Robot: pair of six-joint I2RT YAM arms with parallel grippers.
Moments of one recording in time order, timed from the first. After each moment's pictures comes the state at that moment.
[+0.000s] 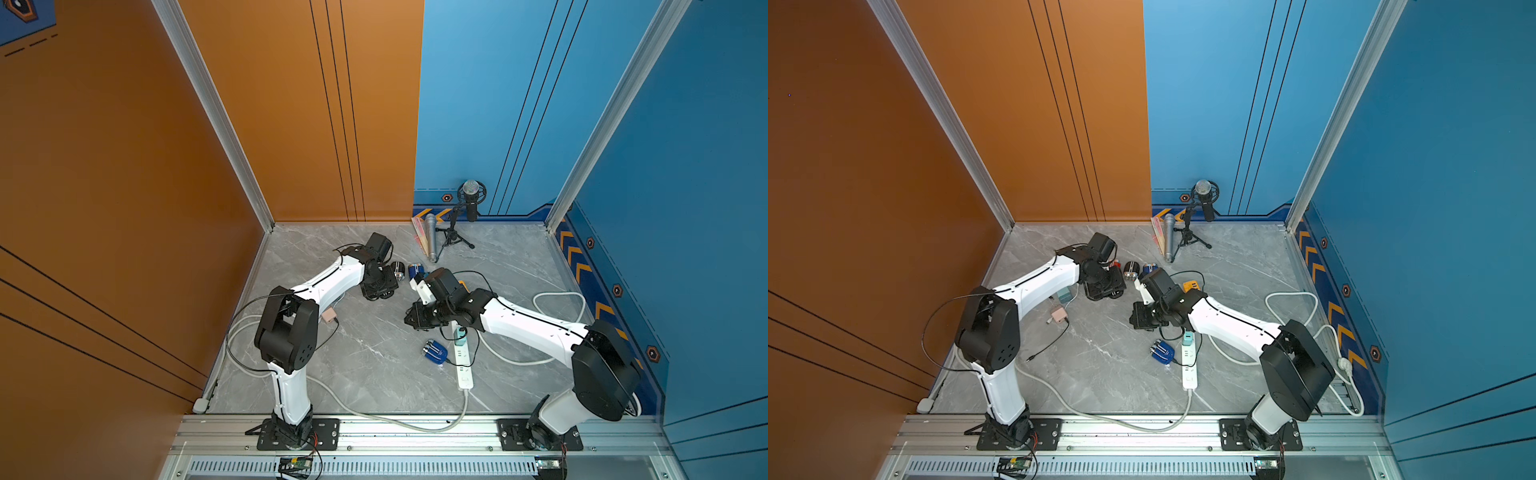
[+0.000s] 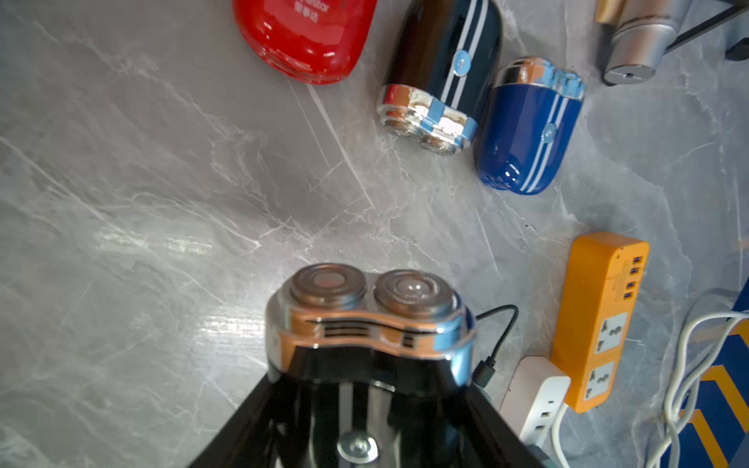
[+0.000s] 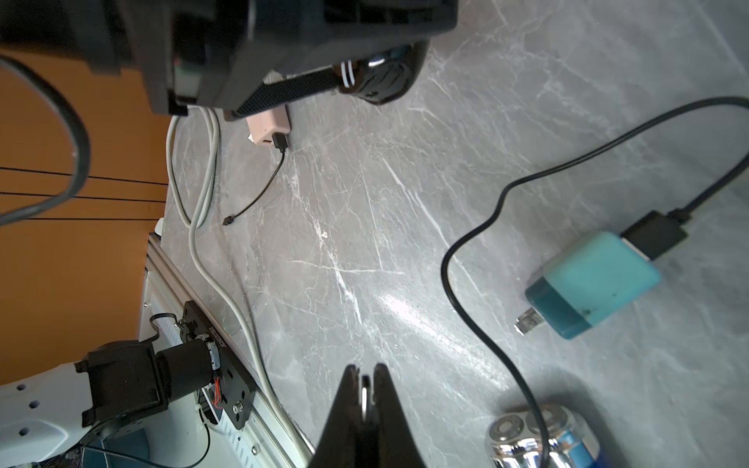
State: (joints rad) left arm -0.45 1.89 1.48 -0.78 0.12 -0.77; right arm 0.77 1.58 1.09 -0.41 -0.34 0.62
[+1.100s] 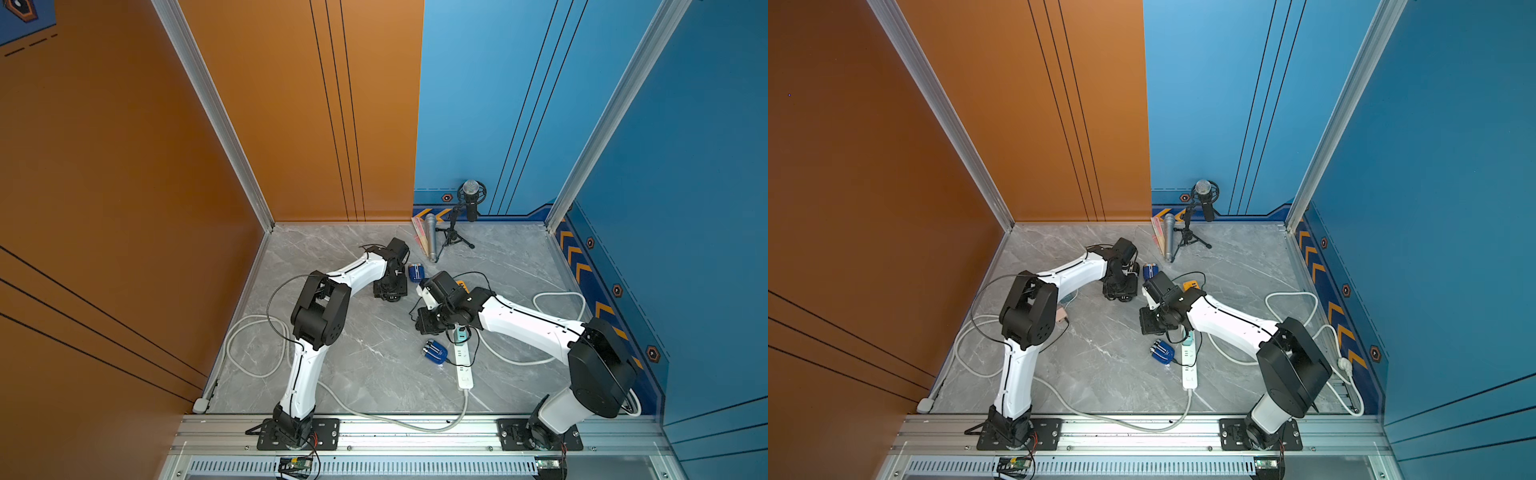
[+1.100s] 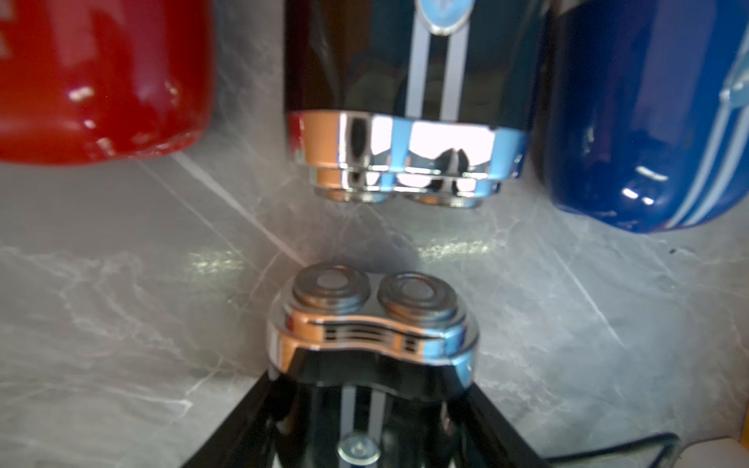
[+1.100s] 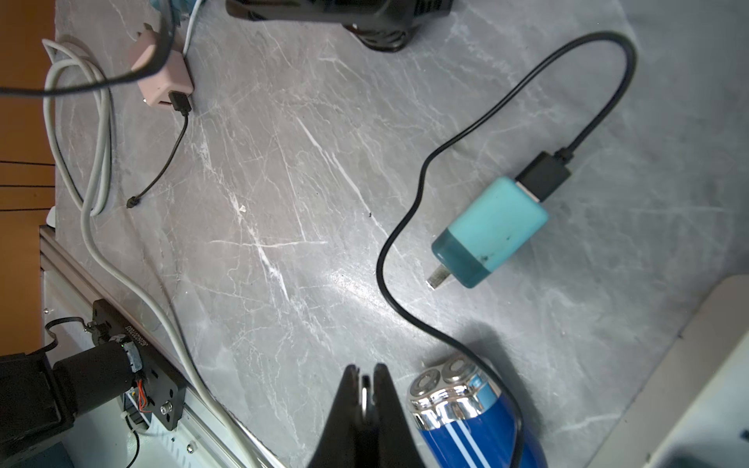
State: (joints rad) left arm -0.52 2.19 1.71 -0.85 0.04 -0.53; right arm 0.76 1.61 1.12 -0.57 -0.23 0.56
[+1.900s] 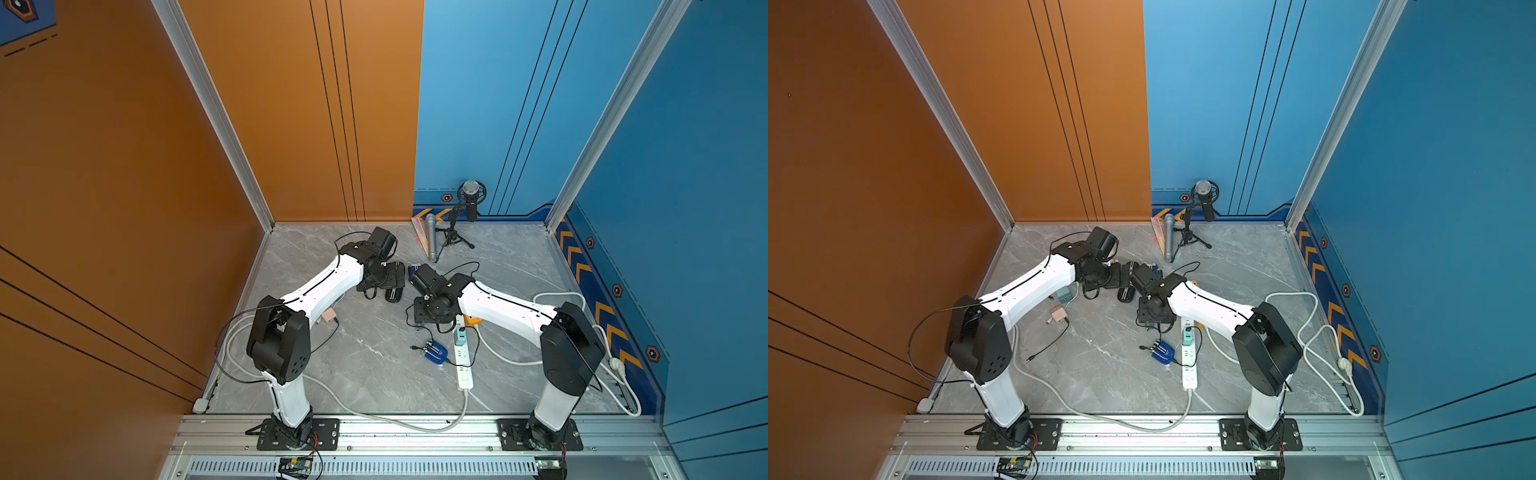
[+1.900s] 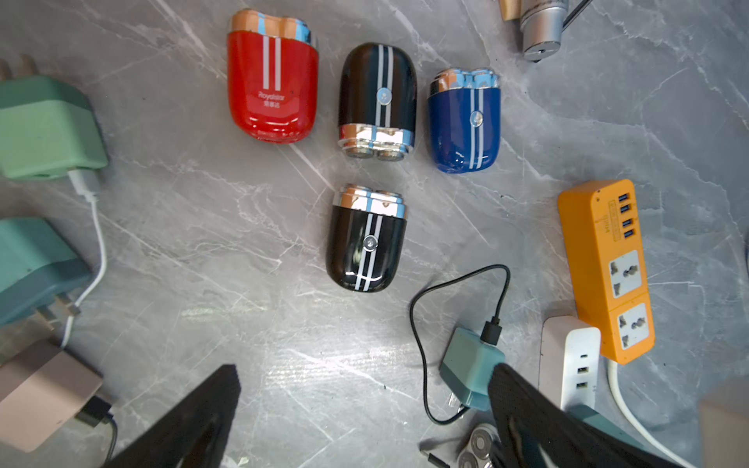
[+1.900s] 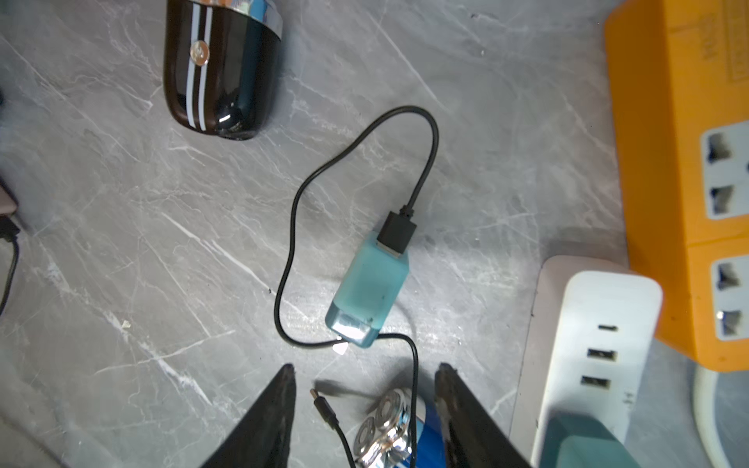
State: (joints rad) left arm -0.50 1.78 1.51 -0.86 0.00 -0.55; right arm 0.79 1.82 1.38 -0.81 0.09 0.74
